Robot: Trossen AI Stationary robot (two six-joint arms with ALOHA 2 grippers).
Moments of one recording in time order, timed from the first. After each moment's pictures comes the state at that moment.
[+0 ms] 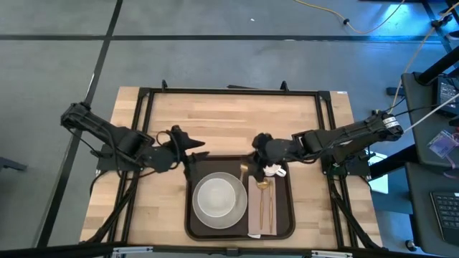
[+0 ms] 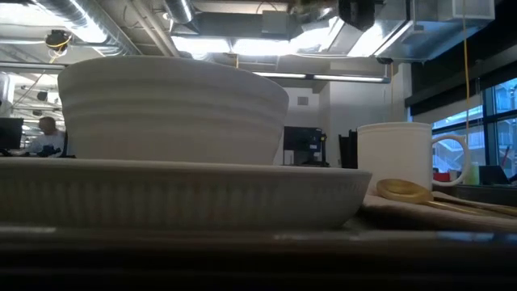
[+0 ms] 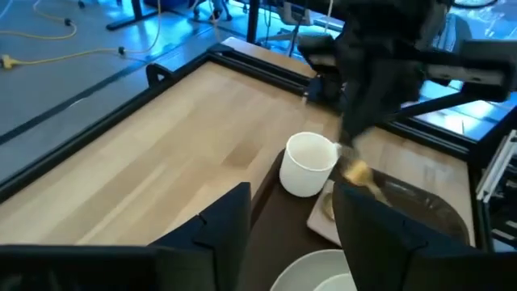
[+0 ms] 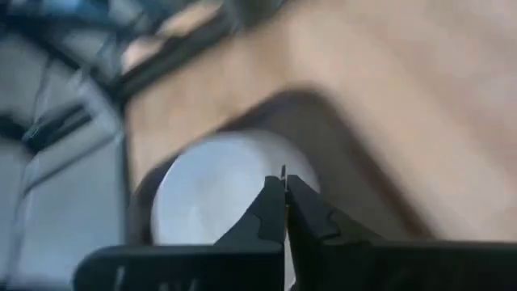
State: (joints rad) left arm -0.45 1.22 1.23 -0.61 -0.76 -0.63; right arm 0.27 1.44 1.25 -0.46 0.25 0.68
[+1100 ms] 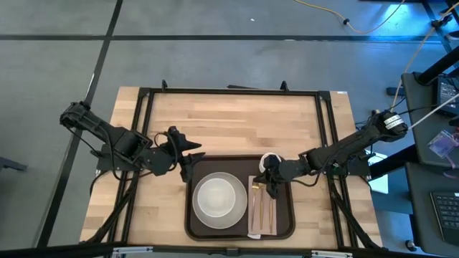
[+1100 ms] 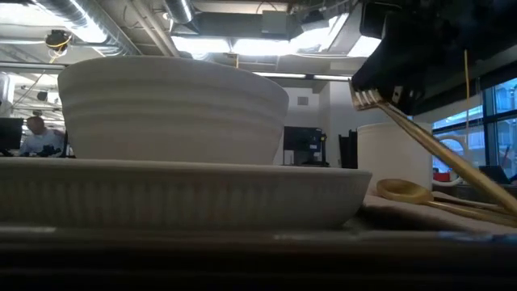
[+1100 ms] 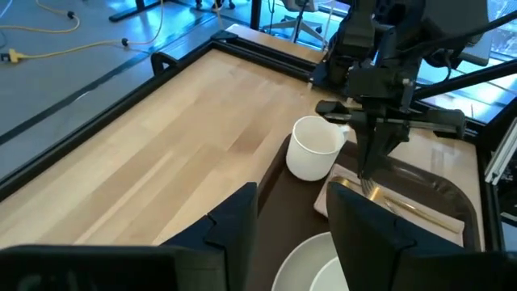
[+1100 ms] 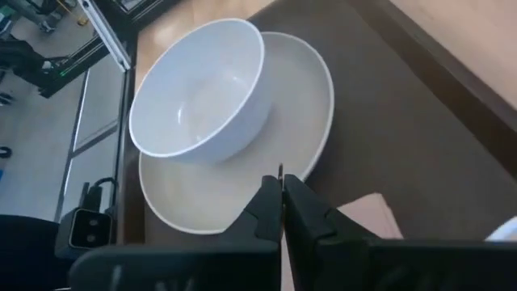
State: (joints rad) left arm -0.48 1.20 1.23 -0.69 -0.77 -0.67; right arm 0.39 1.36 0.66 0.11 0.18 0.75
